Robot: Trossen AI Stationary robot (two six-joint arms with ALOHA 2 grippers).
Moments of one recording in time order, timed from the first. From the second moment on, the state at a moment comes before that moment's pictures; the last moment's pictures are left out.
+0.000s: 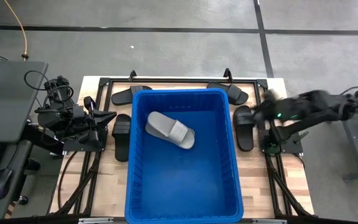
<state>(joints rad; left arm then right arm) -0.91 0.49 0.68 0.00 -1.37 0.08 0.25 0.78 1.23 -1.15 0.48 0.96</state>
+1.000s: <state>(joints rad) -0.91 0.49 0.68 0.06 -1.37 0.07 0.24 0.57 0.64 -0.95 0.84 2.18</state>
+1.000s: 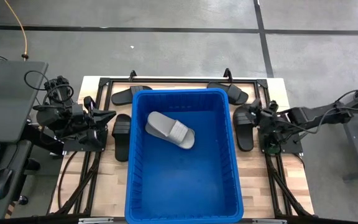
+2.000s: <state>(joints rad) -0.91 0.49 0.68 0.09 -1.38 -0.01 0.22 0.96 0.64 -1.10 0.58 2.37</state>
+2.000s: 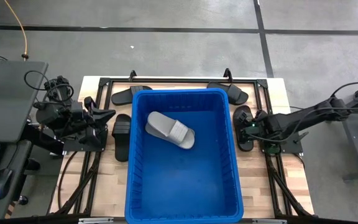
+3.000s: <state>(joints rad) -0.91 0.49 0.68 0.16 -1.39 -0.01 0.12 0.96 0.42 -0.98 0.72 2.38</state>
